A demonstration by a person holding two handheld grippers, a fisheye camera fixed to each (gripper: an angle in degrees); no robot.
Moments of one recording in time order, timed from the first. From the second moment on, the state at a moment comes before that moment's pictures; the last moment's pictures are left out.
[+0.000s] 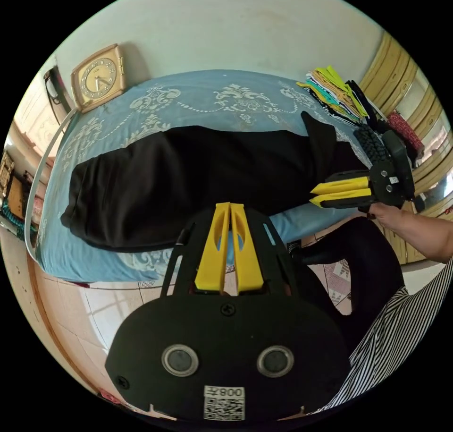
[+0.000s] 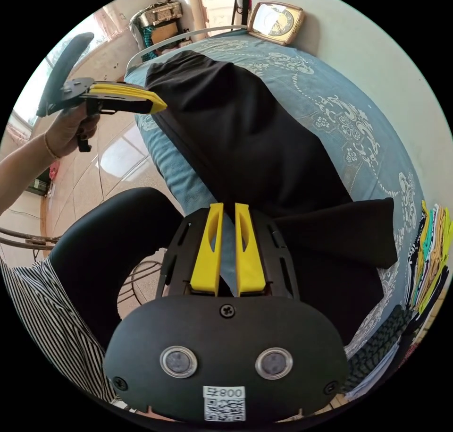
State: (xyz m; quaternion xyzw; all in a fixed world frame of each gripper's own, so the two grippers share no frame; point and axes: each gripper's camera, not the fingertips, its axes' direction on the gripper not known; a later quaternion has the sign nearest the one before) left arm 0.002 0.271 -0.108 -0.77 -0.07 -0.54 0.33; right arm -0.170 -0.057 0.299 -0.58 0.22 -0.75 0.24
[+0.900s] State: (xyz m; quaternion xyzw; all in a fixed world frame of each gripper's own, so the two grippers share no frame) left arm -0.022 0.505 0.064 -0.68 0.13 -0.63 0.35; right arm -0.306 -0.398 0.515 -0.48 0.36 -0.57 0.57
